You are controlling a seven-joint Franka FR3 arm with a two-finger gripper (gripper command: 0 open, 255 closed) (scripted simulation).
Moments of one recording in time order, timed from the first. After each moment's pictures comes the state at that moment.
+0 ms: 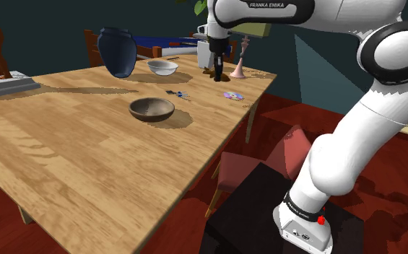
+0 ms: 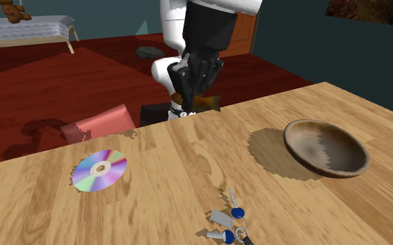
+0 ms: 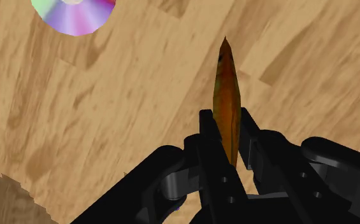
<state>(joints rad) 0.17 -0.18 -0.09 -1.80 -0.24 1.60 -0.63</state>
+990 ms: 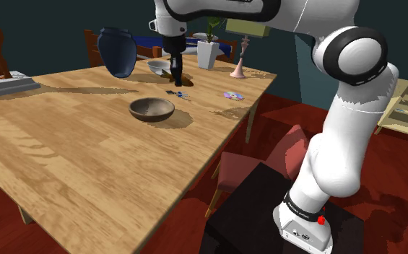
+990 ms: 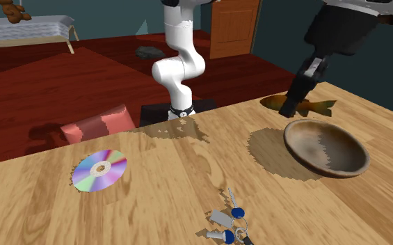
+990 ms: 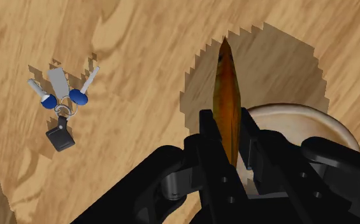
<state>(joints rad) 0.32 0.10 0.08 -1.46 -0.21 1.48 -0.33</state>
